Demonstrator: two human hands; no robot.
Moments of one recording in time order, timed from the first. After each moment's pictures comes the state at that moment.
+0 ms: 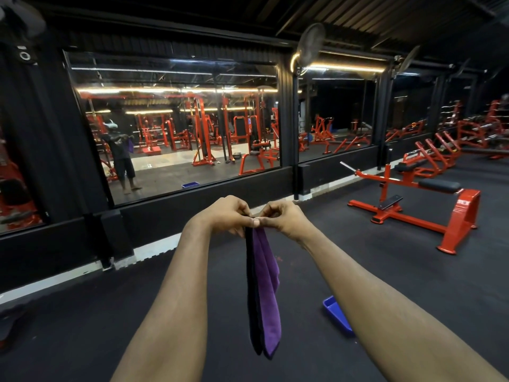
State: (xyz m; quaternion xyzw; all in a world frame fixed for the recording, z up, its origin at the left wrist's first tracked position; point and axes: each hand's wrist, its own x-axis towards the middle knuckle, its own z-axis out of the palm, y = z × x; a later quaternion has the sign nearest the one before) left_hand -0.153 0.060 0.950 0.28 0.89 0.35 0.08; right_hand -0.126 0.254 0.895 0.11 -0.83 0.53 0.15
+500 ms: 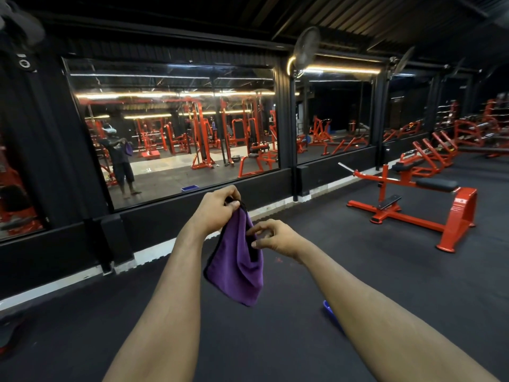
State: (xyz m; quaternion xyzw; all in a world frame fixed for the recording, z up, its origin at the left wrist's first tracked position) left_hand -0.142 0.056 0.949 0.26 0.88 0.36 -0.15; right_hand -0.123 0.253 0.863 0.13 -0.86 0.49 0.06
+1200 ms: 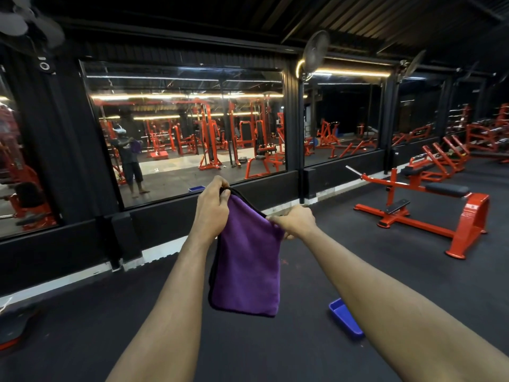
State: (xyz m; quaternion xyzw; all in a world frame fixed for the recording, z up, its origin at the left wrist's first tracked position) left_hand -0.127 0.034 0.941 0.23 0.81 0.43 -0.31; right_hand -0.124 0.244 0.903 -0.17 -0.89 0.42 0.12
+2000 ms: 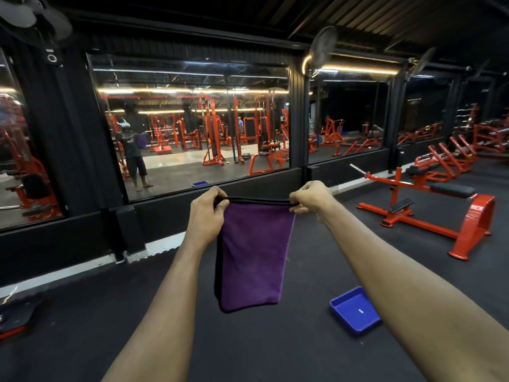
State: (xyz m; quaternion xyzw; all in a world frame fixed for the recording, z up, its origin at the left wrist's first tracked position) left_hand -0.121 0.003 0.919 0.21 0.83 0.40 -0.33; right_hand -0.105 0.256 0.952 -0.15 -0.80 0.56 0.15
